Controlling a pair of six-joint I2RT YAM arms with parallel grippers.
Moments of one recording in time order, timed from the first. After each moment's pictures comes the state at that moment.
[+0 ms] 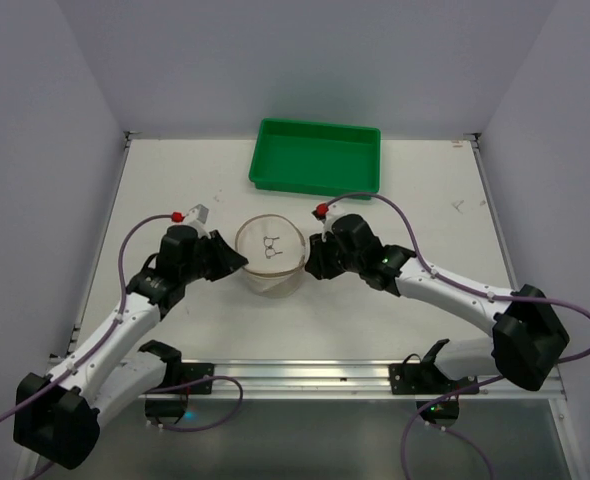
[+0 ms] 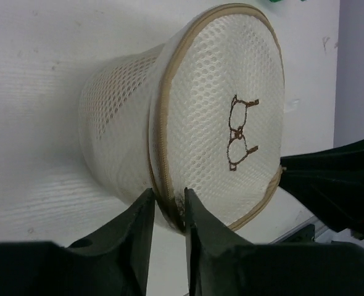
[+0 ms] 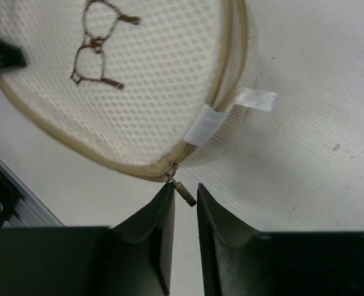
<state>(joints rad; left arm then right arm) -0.37 0.94 0.60 -0.27 0.21 -0.75 0.79 1.33 0.83 -0.16 -0.07 0.40</state>
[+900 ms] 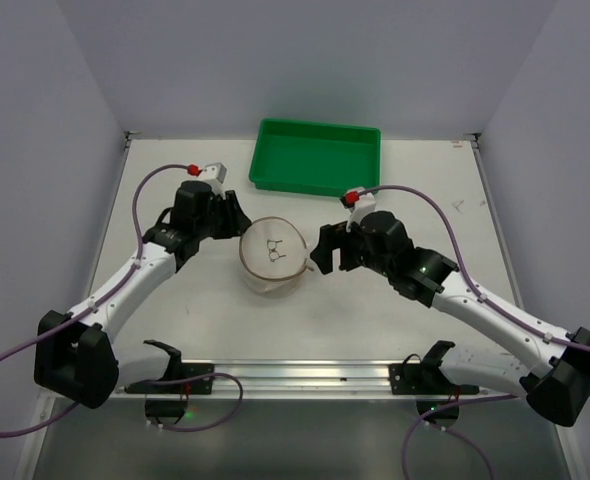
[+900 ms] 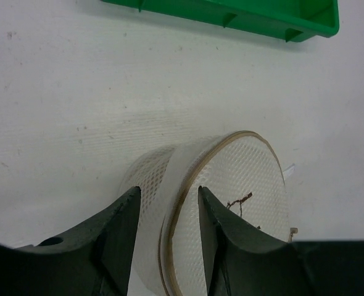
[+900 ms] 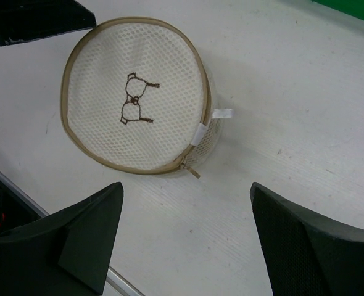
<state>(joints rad) -0.35 1.23 0.89 -0.26 0.10 -0.46 0.80 1.08 0.91 -0.34 0.09 0.40</state>
